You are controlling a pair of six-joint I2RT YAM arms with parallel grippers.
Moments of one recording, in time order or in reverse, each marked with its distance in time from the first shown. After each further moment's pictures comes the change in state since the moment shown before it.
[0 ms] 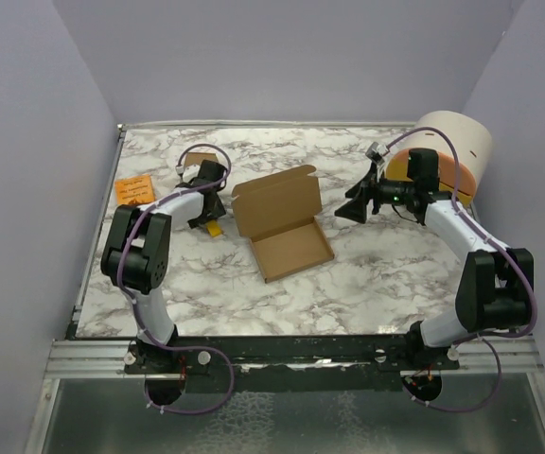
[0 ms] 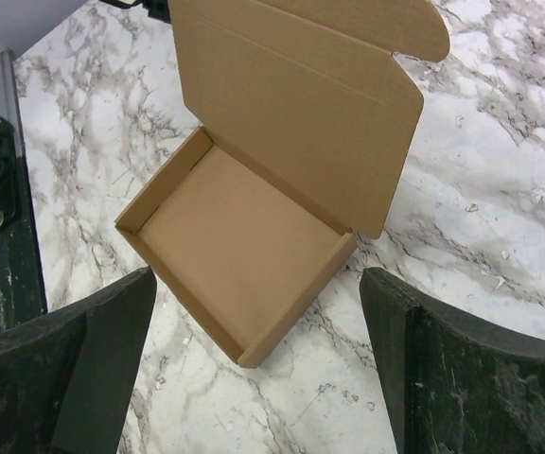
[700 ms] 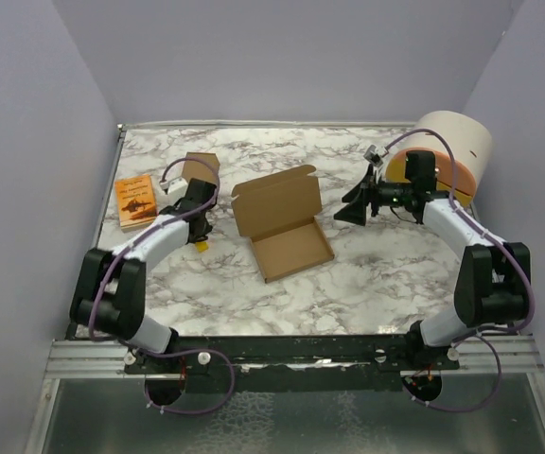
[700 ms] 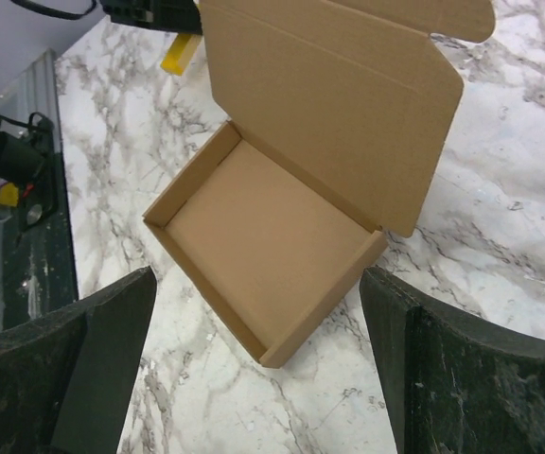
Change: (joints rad) left arm -0.041 -0.241 -0.217 -0.018 -0.089 -0.054; right arm 0.000 0.026 0.000 -0.019 -0.047 0.006
